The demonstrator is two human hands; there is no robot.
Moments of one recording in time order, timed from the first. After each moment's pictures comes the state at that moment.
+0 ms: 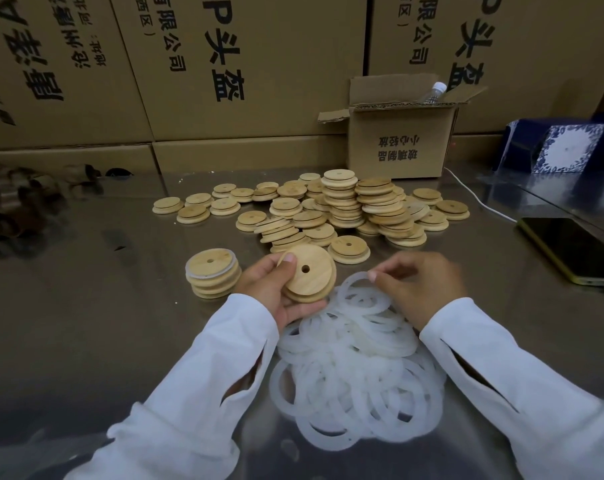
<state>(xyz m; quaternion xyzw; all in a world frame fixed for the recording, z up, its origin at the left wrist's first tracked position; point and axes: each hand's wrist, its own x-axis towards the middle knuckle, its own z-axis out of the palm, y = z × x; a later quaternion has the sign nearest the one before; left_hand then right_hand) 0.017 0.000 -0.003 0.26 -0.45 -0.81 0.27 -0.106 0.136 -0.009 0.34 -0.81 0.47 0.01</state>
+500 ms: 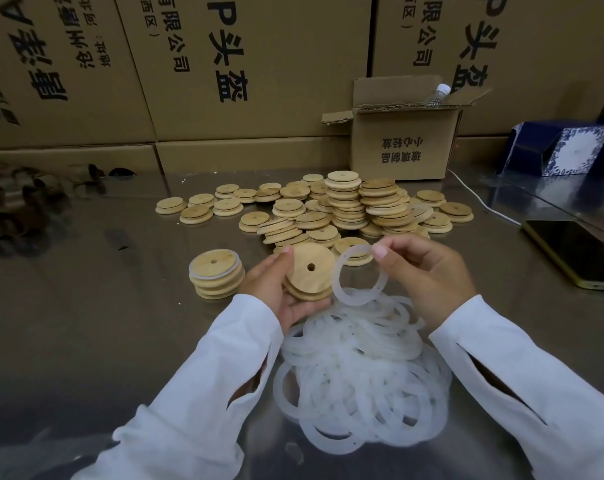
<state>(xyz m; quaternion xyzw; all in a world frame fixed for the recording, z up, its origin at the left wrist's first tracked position) 0.017 0.003 0.005 0.27 -0.40 -0.84 0.26 -0.086 0.135 0.007 0.37 -0.61 0.70 -0.08</state>
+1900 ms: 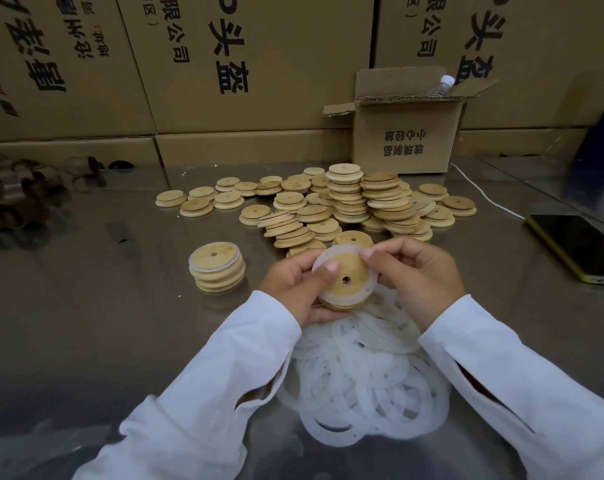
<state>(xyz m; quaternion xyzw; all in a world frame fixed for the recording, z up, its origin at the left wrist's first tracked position) 0.019 0.013 -0.009 0.12 -0.62 -0.74 0.21 -0.075 0.126 0.006 0.27 -0.65 0.70 -0.12</state>
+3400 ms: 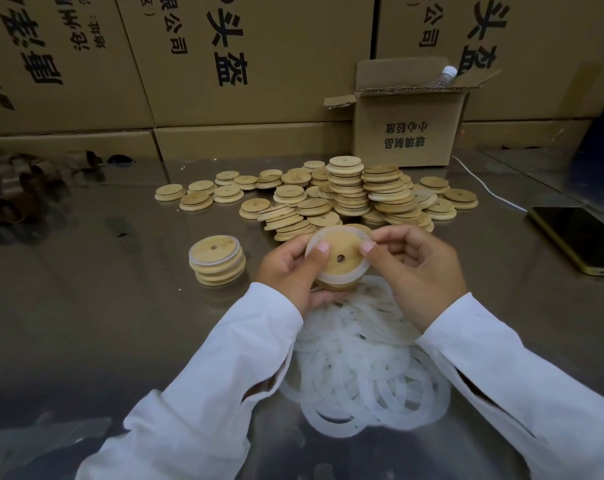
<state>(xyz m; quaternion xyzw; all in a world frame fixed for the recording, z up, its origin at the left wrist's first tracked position) 0.017 0.016 -0.008 0.14 -0.59 -0.75 0.28 -0.070 0.125 0.000 0.30 -0.63 0.71 -0.07</state>
